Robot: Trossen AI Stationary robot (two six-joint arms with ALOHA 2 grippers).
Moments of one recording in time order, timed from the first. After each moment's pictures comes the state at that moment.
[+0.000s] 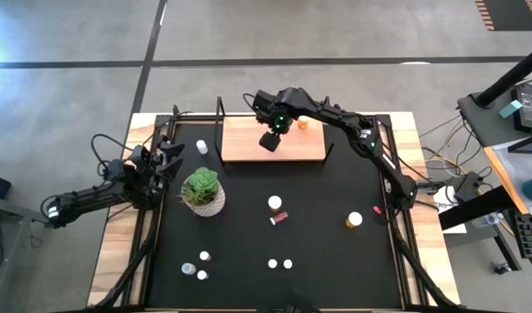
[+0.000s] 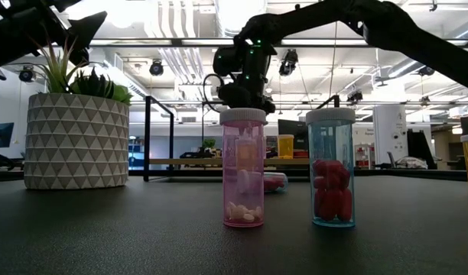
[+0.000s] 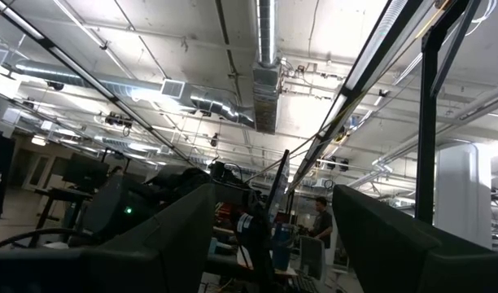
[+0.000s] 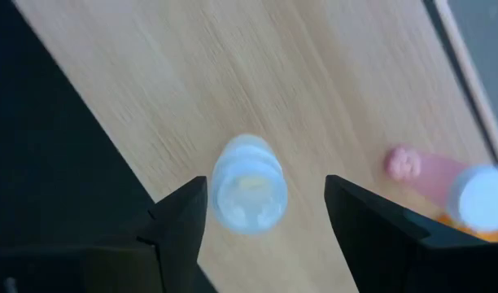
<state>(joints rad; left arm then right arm) 0.31 0.10 0.00 0.67 0.07 -0.31 -0.46 2.37 2.35 -1.33 -0.02 0.07</state>
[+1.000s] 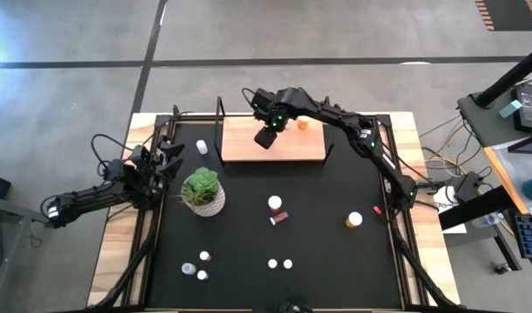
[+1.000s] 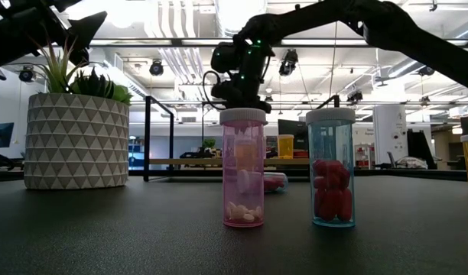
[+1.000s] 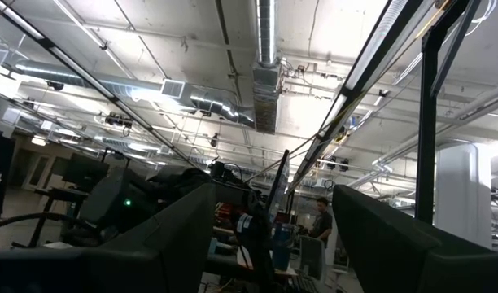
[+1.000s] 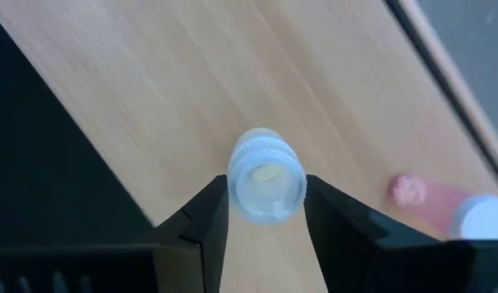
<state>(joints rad) 0.31 0.10 0.00 0.67 0.07 -0.31 -0.47 2.37 2.35 -1.23 -0.01 0.11</state>
